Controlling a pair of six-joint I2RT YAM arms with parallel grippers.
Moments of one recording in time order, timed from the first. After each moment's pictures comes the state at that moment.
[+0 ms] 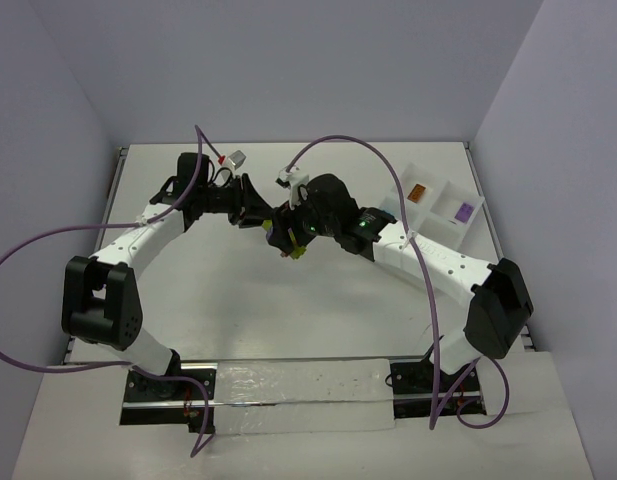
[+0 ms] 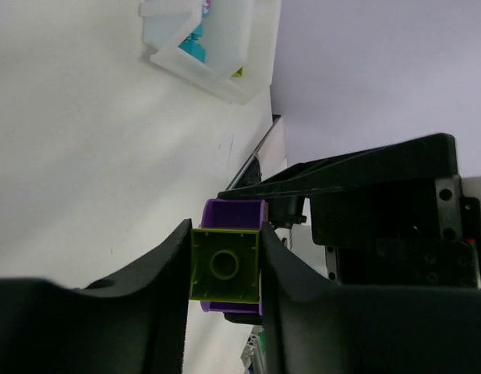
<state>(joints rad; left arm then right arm) -0.28 1.58 1.17 -0.25 0.96 -0.74 0.80 1.51 1.25 -0.24 -0.19 0.15</state>
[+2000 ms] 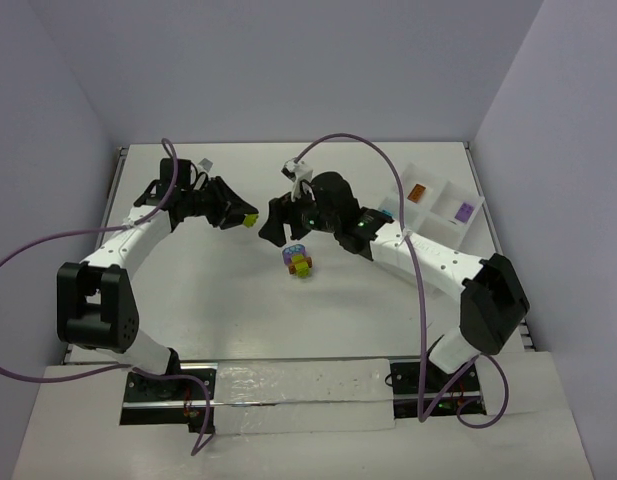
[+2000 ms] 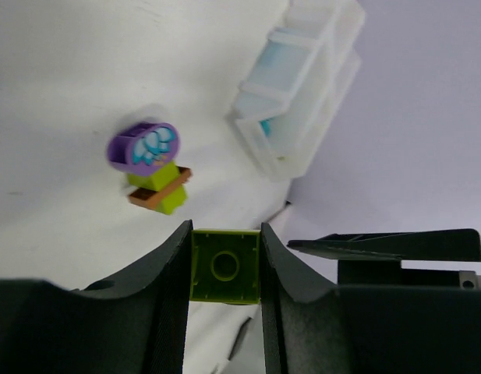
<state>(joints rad) -0.17 1.55 1.14 -0.36 0.69 -0.90 0.76 1.54 1.19 -0.03 -0.28 0.30</state>
